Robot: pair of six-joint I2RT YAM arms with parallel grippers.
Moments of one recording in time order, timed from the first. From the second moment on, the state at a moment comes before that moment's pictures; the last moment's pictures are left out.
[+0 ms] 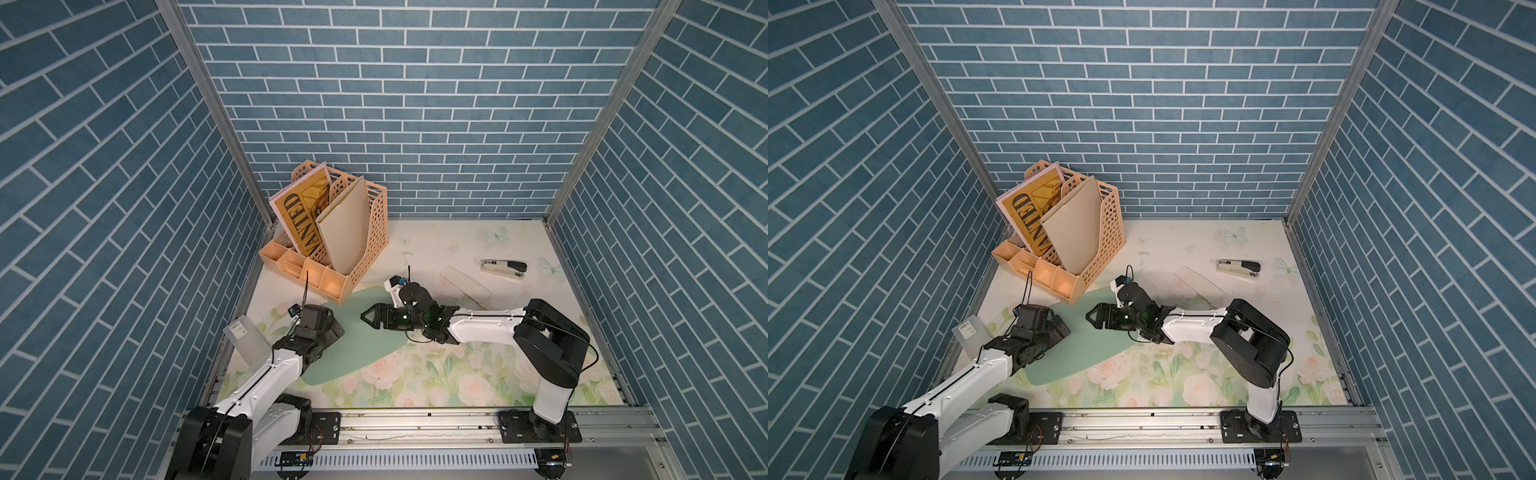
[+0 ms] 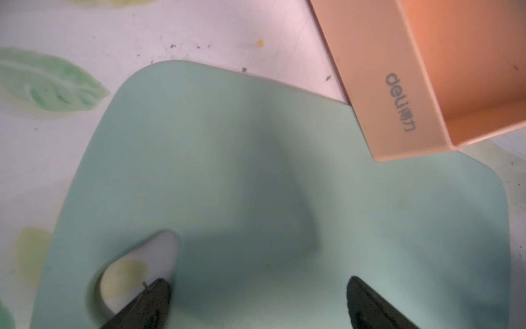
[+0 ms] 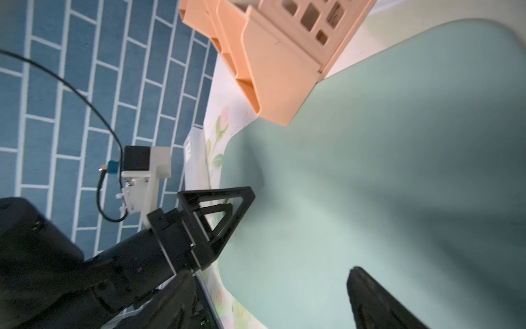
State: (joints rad) left arm -0.24 1.04 0.36 -0.35 -0.14 -0.86; right arm 1.01 1.83 1.03 0.23 -0.24 0.91
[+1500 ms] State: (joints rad) left arm -0.24 0.97 0.31 -0.26 0.05 -0.86; right arm 0.89 1.83 0.99 0.00 -0.08 0.81
